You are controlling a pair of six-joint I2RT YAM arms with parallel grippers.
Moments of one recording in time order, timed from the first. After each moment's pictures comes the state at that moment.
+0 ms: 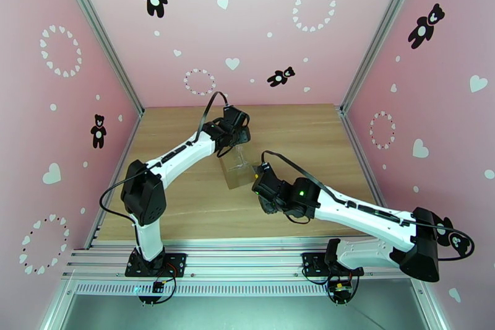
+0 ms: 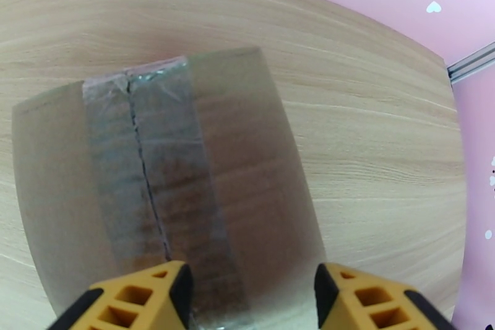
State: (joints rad) left arm -0.67 1.88 1.68 -0.64 -0.22 -0.74; right arm 1.10 1.24 1.04 -0.98 0.33 0.63
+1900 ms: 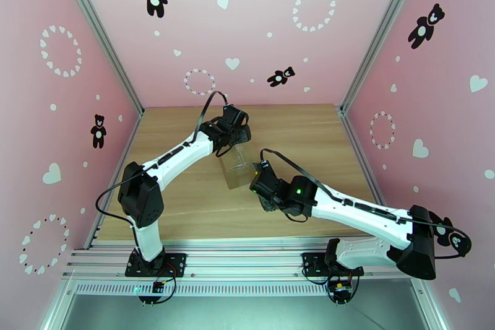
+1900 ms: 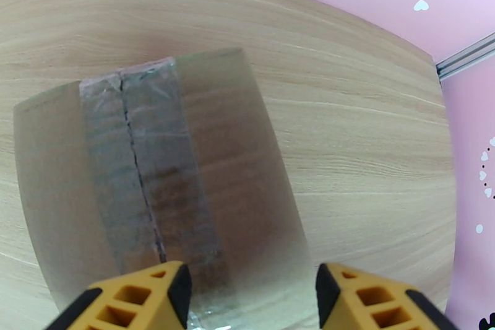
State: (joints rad) left arm -0.67 1.86 1.68 -0.64 -0.19 -0.74; right arm 1.10 1.27 1.07 -1.00 0.37 0.64
